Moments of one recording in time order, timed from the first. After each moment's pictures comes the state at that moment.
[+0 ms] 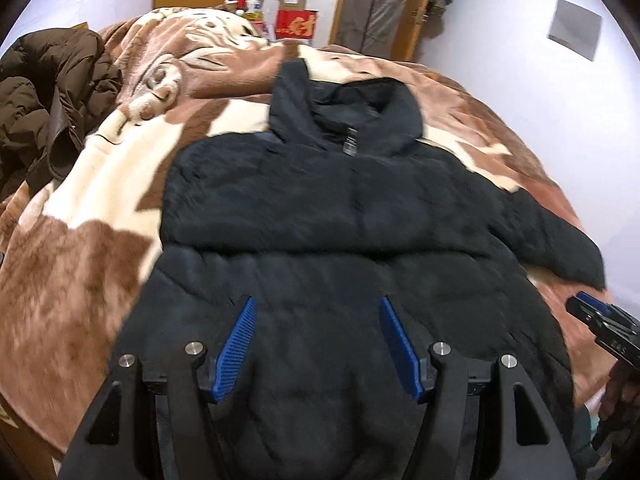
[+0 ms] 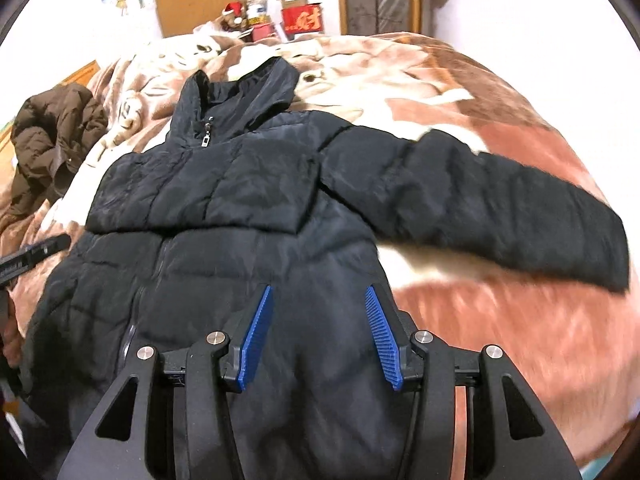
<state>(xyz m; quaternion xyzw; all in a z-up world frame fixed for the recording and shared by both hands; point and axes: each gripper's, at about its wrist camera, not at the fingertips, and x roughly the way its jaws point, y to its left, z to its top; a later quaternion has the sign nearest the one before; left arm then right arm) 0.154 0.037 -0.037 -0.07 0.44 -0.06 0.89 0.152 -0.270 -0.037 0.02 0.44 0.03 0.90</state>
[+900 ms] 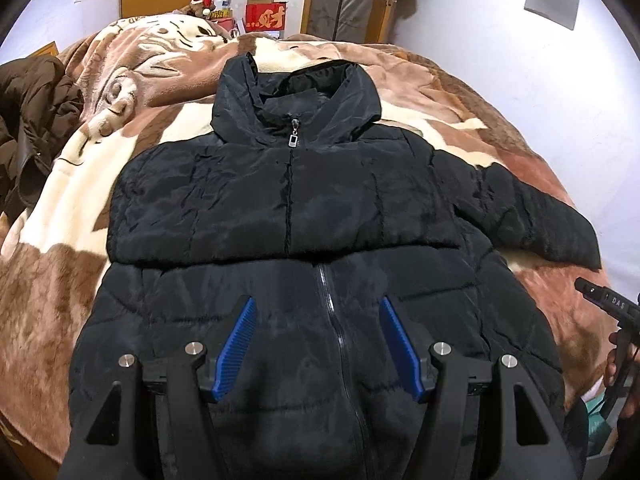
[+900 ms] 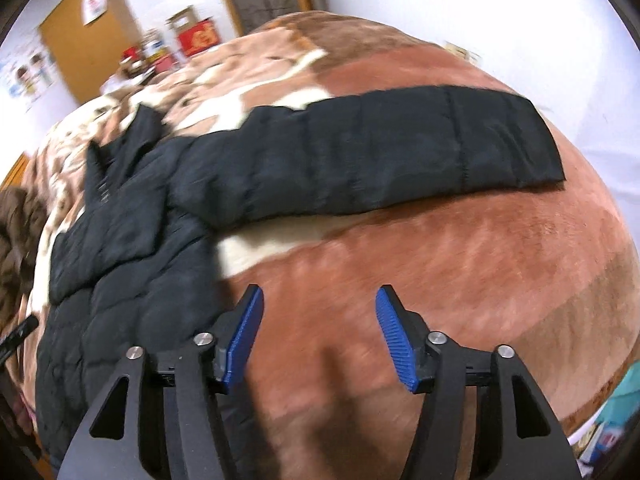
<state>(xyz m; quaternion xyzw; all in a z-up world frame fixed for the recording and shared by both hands) 0.188 -0.022 -0.041 -0.04 0.45 -0.08 0.89 0.146 -0.433 -0.062 0.17 0.45 -0.11 0.87</state>
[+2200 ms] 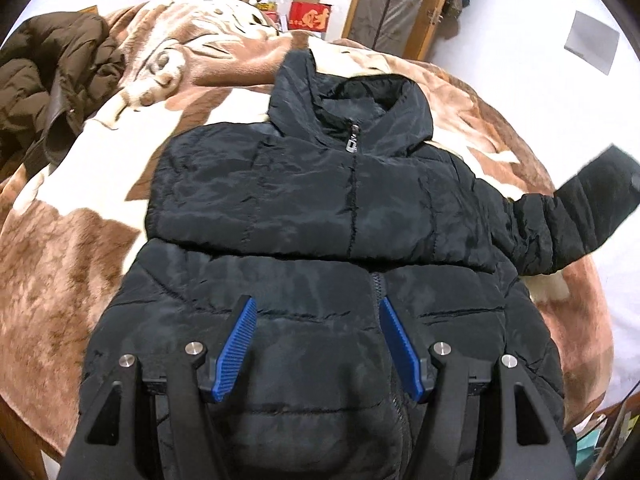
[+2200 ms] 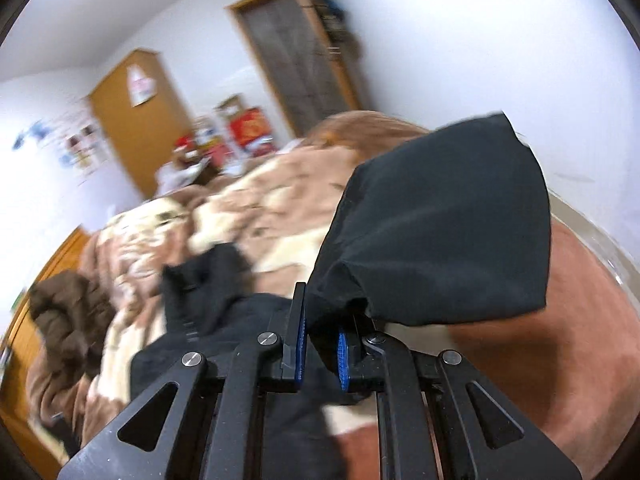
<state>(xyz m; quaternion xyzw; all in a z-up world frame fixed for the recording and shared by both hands) 0.181 0.035 -0.044 -0.10 0.45 -0.03 0.89 0.195 -0.387 0.110 0.19 0.29 0.01 0.94</state>
